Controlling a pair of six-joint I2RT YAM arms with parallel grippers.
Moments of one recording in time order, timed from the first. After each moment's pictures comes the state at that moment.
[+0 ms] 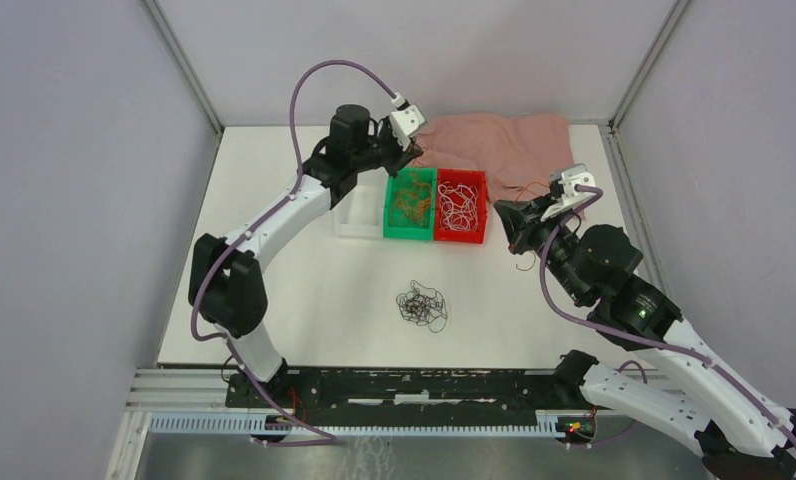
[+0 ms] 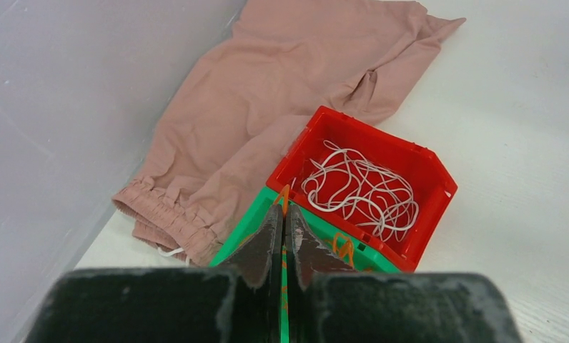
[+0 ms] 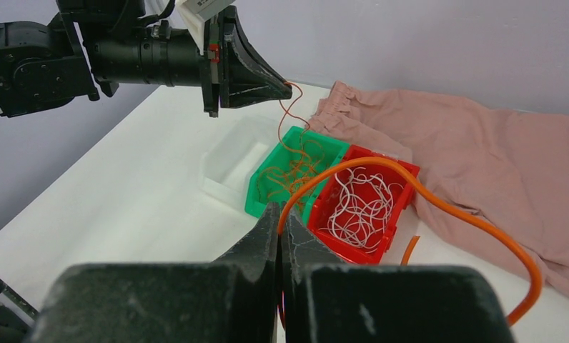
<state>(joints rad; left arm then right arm) -0.50 1.72 1.49 -0.05 0.47 0.37 0.82 0.72 0.99 -0.27 0.34 0.17</state>
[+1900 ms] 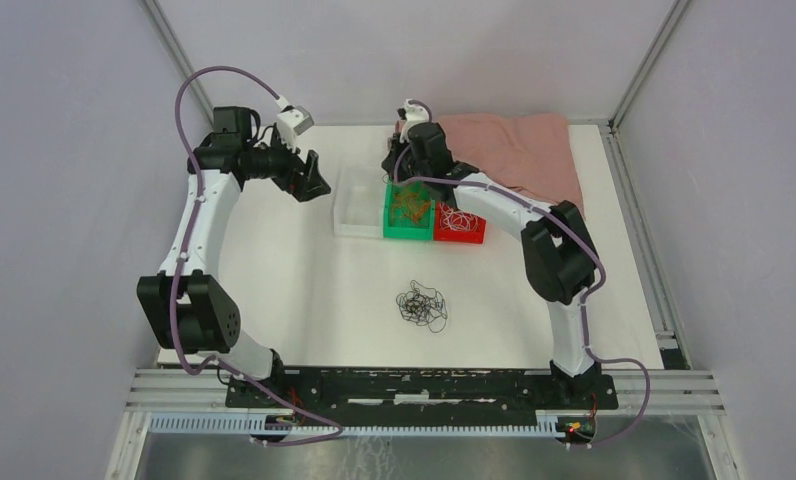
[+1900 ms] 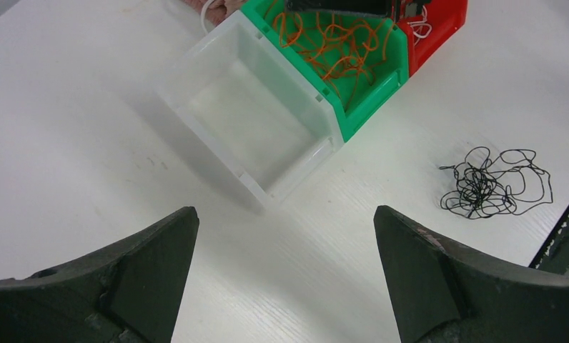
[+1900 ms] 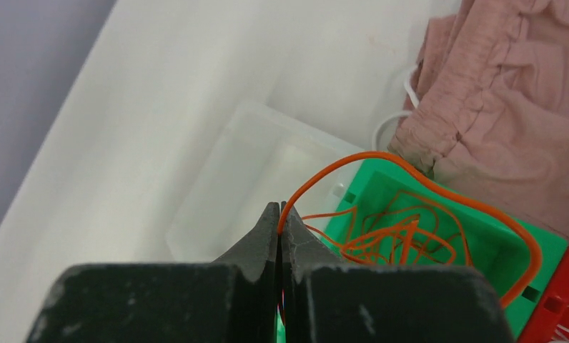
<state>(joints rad) 0.02 1.56 1.52 -0.81 0.78 0.53 0.63 2.03 1.65 0.05 0.00 0.41</state>
